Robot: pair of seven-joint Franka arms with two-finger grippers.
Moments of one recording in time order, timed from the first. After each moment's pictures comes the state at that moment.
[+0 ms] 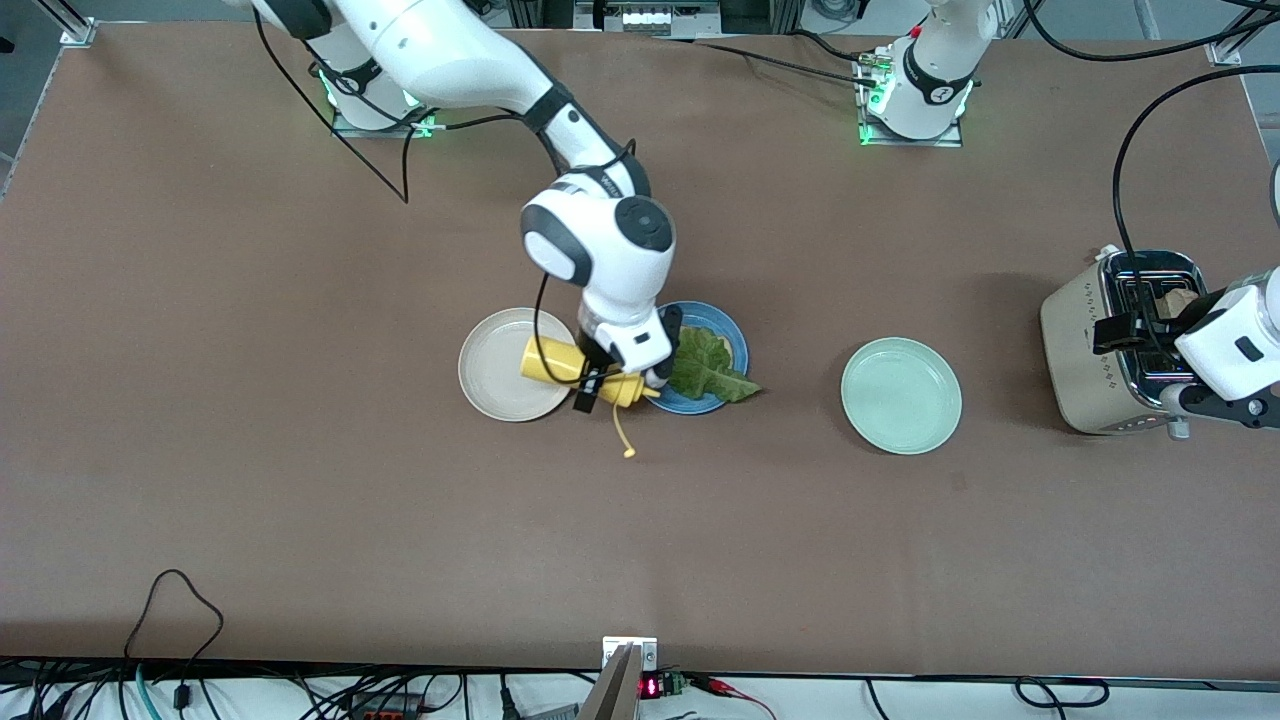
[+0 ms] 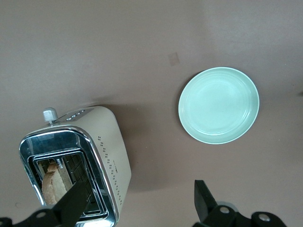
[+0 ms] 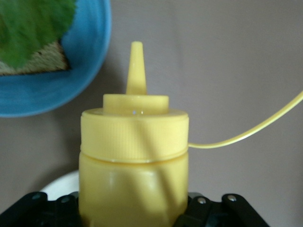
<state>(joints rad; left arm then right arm) 0.39 0.39 -0.44 -1.33 0.24 1.53 0.13 0.67 0.79 0.03 -1.26 -0.37 2.06 -0.48</state>
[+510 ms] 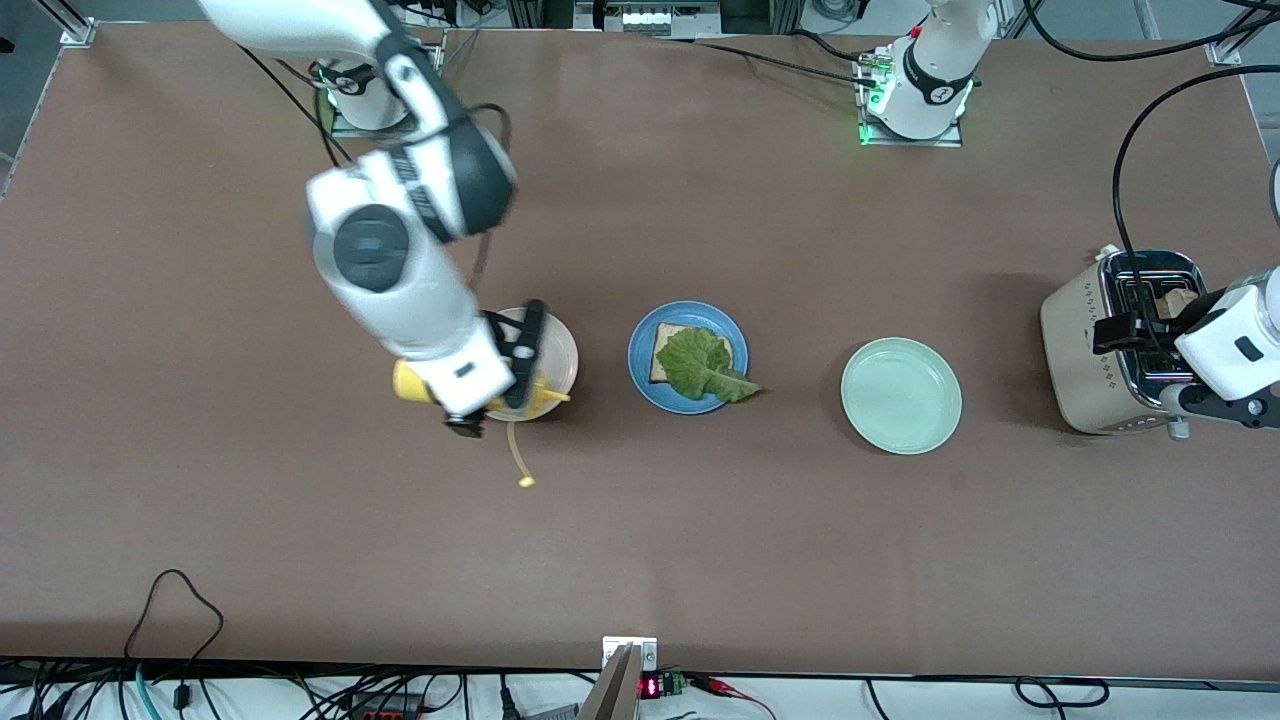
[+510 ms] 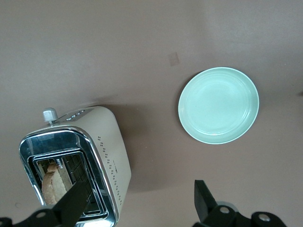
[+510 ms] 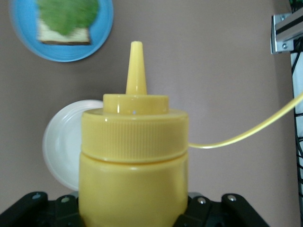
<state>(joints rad) 0.39 0.39 -0.44 -1.33 0.24 1.53 0.13 0.40 0.55 0.03 -1.24 0.06 1.86 -1.05</state>
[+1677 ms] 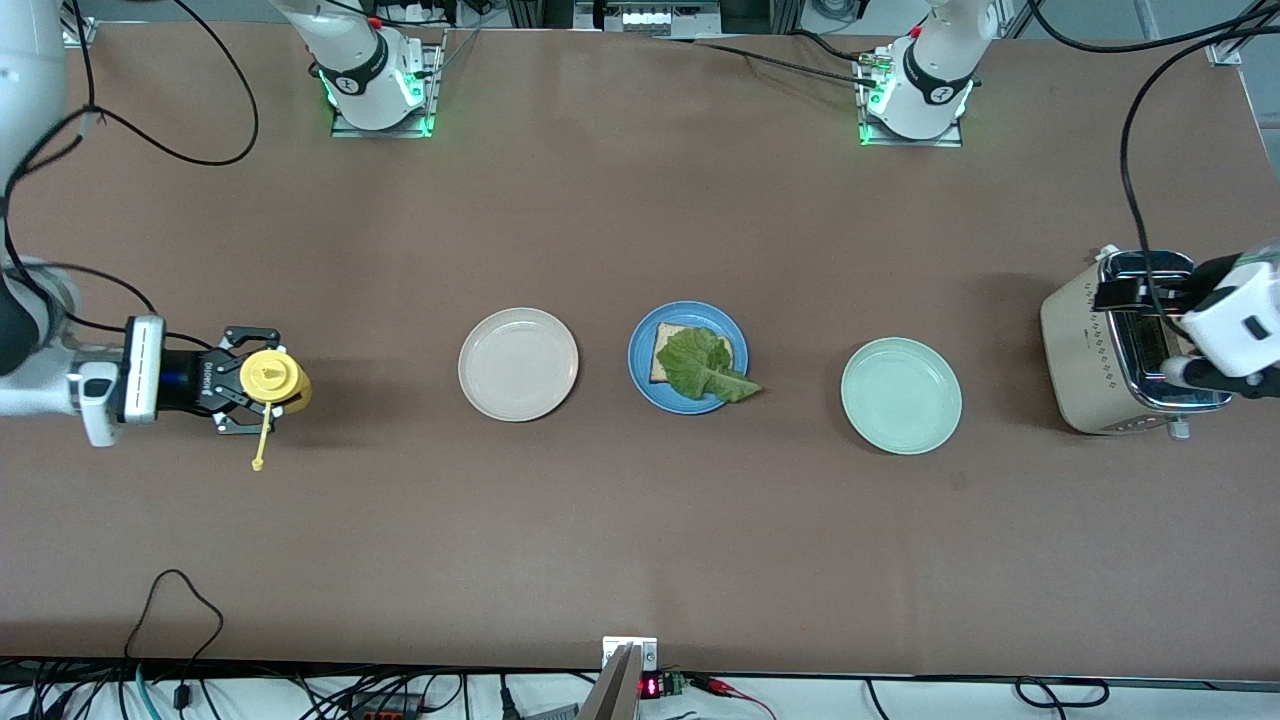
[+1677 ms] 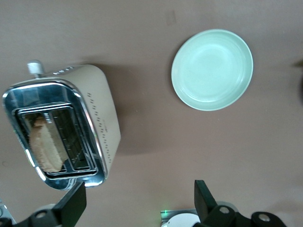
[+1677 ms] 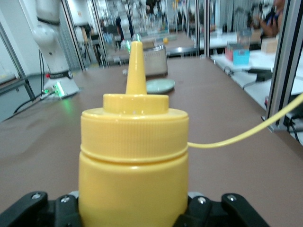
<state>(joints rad) 0.41 0.39 -0.43 -1.27 0.20 1.33 0.09 -0.29 0.71 0.03 -1.54 1.10 1.49 -2.20</state>
